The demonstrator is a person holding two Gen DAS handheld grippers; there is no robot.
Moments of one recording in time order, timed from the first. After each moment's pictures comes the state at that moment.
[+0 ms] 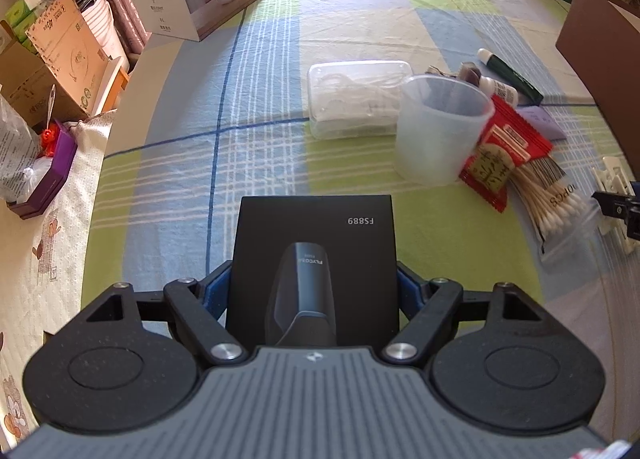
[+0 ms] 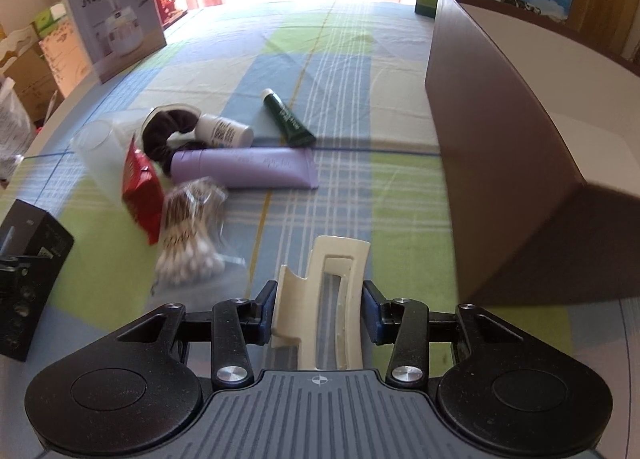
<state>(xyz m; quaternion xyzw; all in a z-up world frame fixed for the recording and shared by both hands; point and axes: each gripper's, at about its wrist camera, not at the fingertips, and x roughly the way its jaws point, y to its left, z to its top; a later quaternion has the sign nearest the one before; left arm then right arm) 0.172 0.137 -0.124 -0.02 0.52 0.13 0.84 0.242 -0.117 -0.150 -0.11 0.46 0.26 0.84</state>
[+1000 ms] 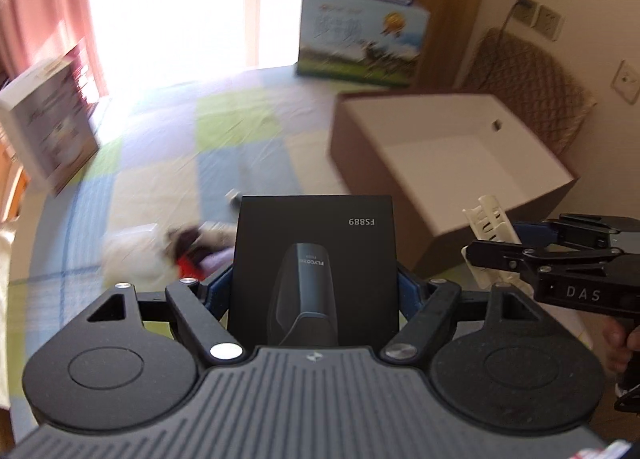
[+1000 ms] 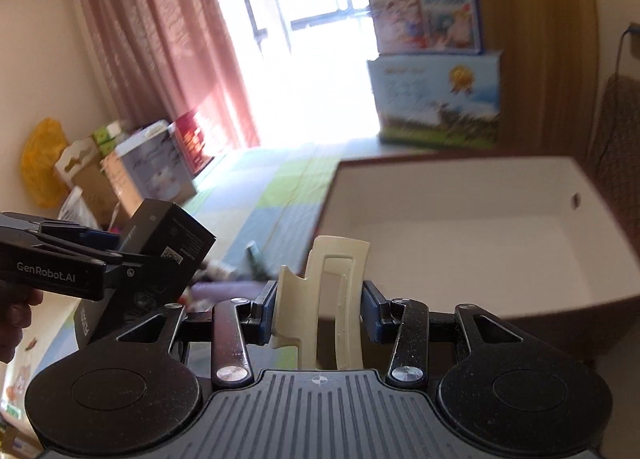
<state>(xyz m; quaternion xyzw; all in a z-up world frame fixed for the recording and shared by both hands) 0.201 -0.051 0.017 -0.03 0.41 -0.03 0.91 0.274 -0.292 -0.004 0.00 0.34 0.34 0.88</state>
